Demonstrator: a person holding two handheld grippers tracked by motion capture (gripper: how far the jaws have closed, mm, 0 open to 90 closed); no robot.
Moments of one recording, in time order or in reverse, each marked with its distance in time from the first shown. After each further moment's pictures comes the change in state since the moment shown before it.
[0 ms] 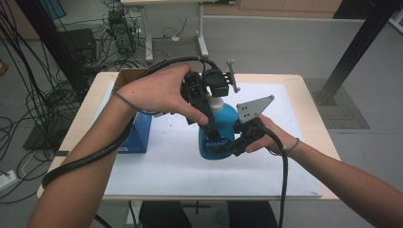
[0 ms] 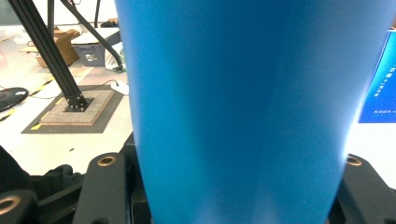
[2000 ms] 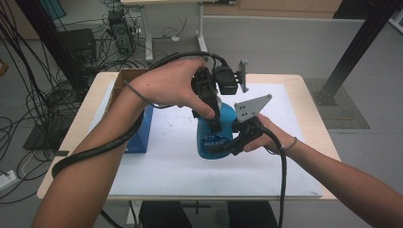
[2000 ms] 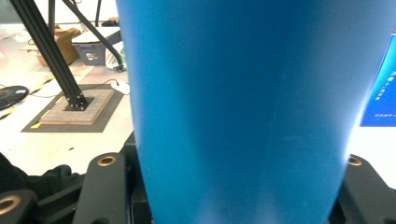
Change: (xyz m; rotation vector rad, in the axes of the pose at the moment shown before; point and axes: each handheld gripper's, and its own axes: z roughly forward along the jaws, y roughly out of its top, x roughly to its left) left arm 0.001 0.019 0.000 0.094 0.052 0.042; right arm -0.002 0.003 0.004 0.004 0.003 -0.015
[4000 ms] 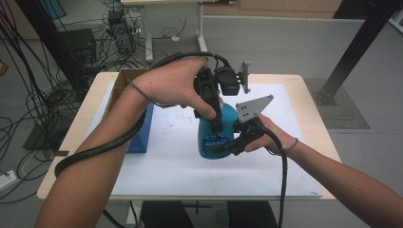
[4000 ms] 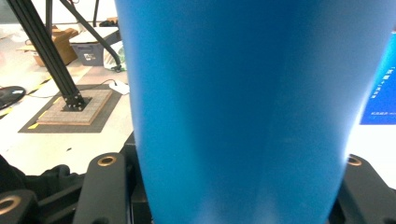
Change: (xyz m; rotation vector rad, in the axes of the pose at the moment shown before) left arm 0.000 0.004 0.002 0.011 0.002 0.012; right arm 0.000 -0.002 -0.002 -0.004 -0.006 0.002
